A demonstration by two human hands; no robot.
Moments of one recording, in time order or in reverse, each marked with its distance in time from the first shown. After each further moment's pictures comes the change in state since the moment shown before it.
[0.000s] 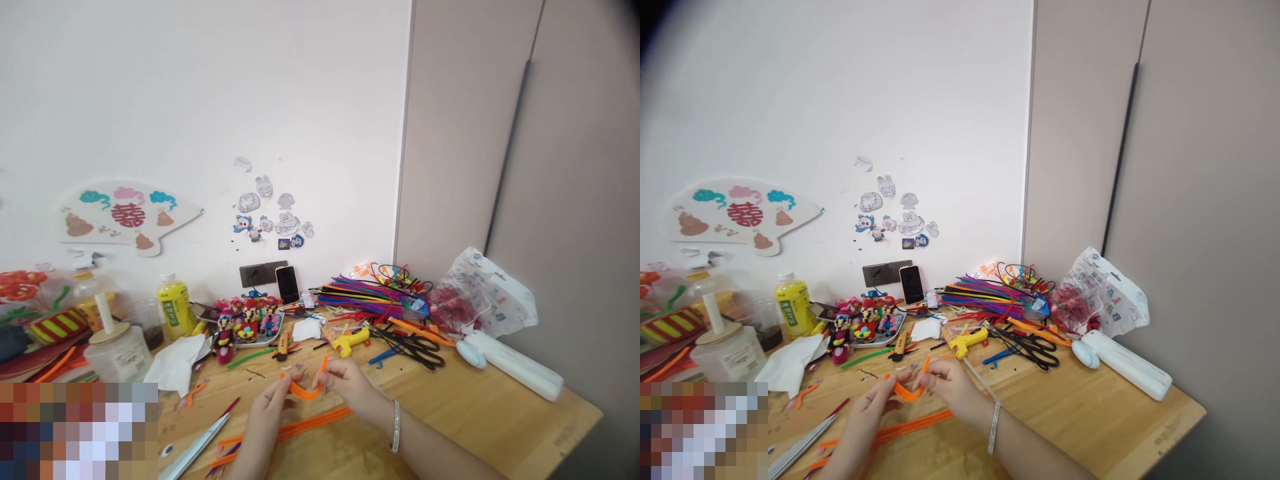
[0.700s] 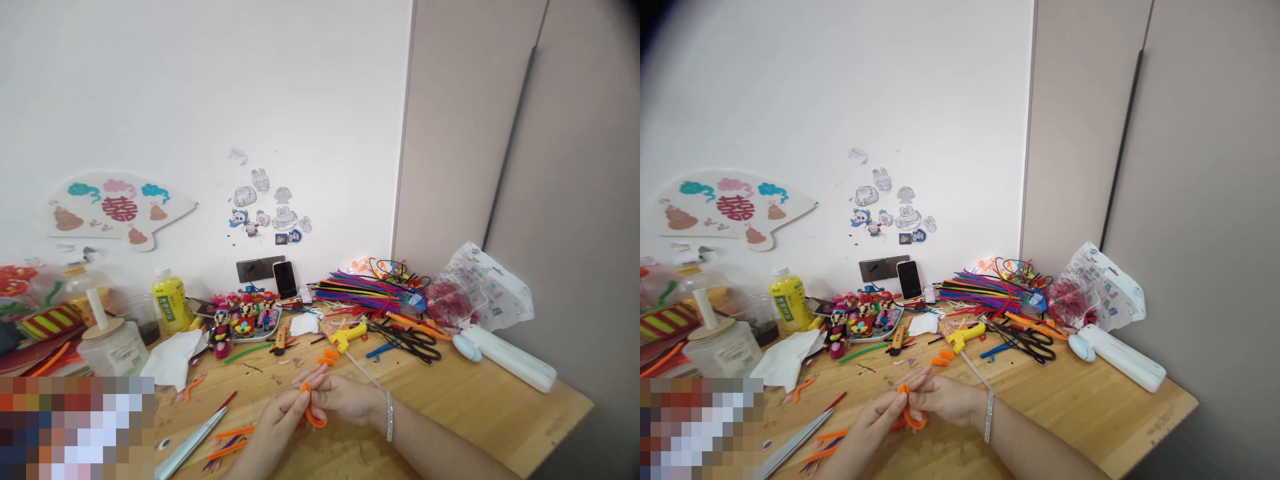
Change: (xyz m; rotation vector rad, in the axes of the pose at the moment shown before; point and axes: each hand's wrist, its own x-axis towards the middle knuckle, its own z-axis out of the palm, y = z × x) left_hand -0.024 0.023 0.011 0.232 -0.404 0.208; right_hand -0.003 0.030 0.006 0.399 -0.458 0.209
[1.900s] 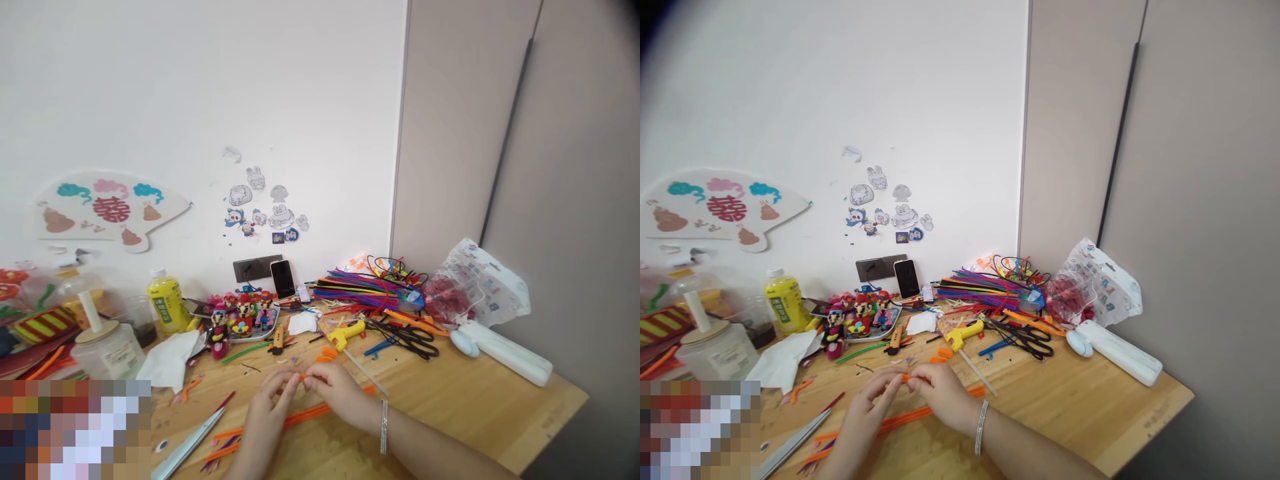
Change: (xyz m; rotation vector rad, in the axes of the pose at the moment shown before) left_hand 0.009 -0.009 -0.007 0.153 0.397 -0.056; right_hand 0.005 -0.013 0.012 -0.743 0.471 -0.124
